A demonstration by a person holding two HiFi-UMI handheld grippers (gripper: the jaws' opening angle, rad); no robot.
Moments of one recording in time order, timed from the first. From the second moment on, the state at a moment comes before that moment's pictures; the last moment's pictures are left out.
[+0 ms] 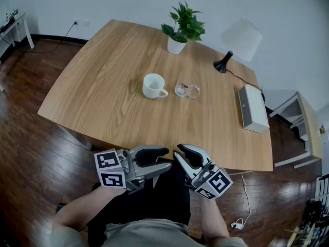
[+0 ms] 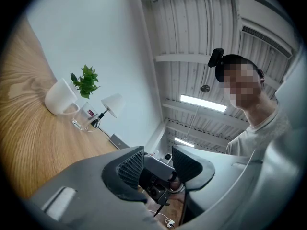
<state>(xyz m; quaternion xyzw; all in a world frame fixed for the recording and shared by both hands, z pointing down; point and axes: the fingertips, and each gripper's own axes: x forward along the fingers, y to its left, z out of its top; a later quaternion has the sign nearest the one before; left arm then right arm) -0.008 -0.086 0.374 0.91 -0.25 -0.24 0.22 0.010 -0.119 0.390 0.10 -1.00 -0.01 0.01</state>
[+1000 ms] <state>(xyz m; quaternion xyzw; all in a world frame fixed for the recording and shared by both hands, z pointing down) -0.012 -0.090 0.369 0.91 -0.25 -0.25 0.22 0.027 -0.332 0.391 0.27 -0.94 -0.09 0.19</state>
